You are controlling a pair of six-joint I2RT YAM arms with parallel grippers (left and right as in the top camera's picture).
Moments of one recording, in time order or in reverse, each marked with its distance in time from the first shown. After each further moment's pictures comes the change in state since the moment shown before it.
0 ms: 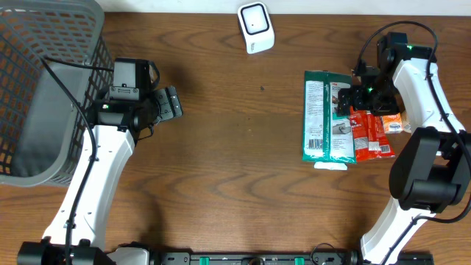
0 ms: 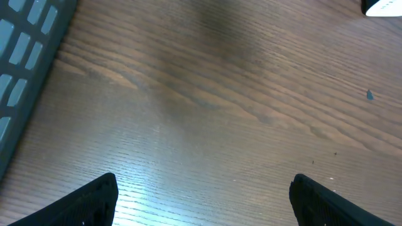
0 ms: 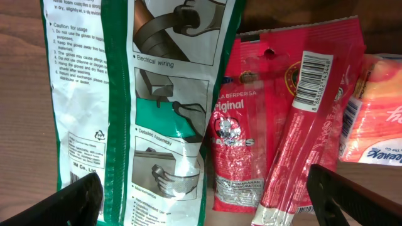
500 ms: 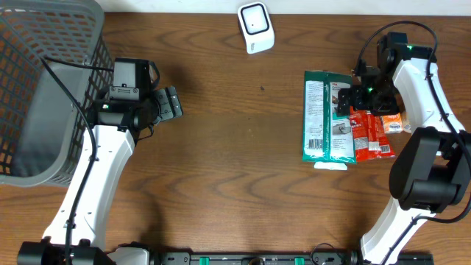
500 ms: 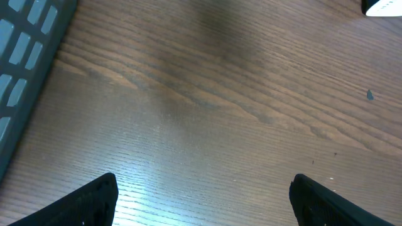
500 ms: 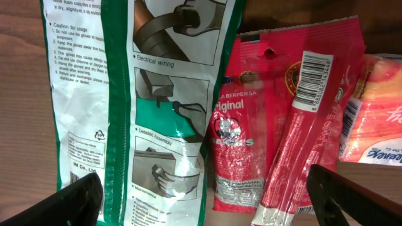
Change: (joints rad) left arm 0.000 0.000 0.000 0.000 0.000 0.000; right arm 0.000 0.000 0.000 0.000 0.000 0.000
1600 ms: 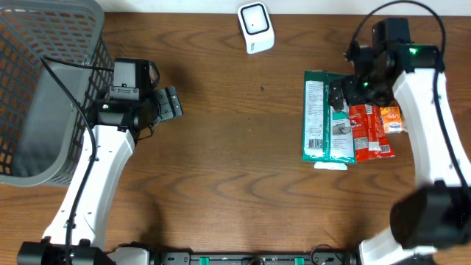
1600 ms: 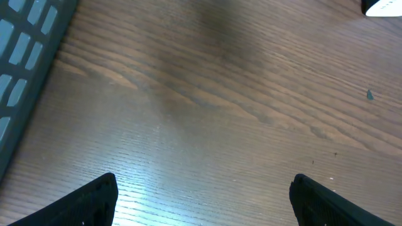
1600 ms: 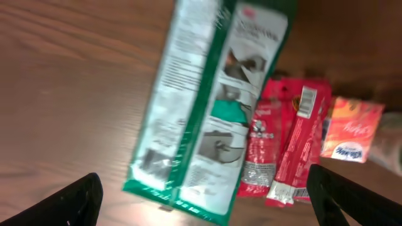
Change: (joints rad) left arm 0.000 0.000 0.000 0.000 0.000 0.000; right arm 0.145 -0.299 0.000 0.004 -0.001 0.000
